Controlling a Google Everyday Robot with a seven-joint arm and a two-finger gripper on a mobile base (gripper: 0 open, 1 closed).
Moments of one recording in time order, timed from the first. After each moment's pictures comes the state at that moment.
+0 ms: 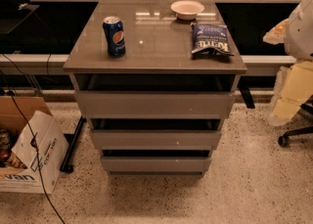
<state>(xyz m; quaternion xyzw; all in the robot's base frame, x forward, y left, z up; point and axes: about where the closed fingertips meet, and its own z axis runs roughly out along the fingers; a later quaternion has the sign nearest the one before) 0.438 -0.217 0.976 -0.60 0.78 -0.03 0.16</state>
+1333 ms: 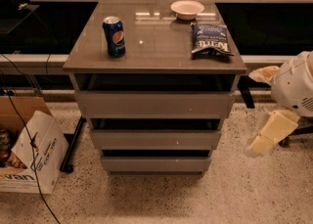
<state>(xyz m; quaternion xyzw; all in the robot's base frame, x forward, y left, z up) 0.426 -0.198 0.900 -0.57 0.78 0.06 0.25</state>
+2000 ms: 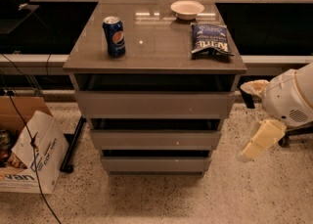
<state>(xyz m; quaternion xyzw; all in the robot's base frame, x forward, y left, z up) 0.437 -0.198 0.857 -0.57 0.77 0.11 0.26</state>
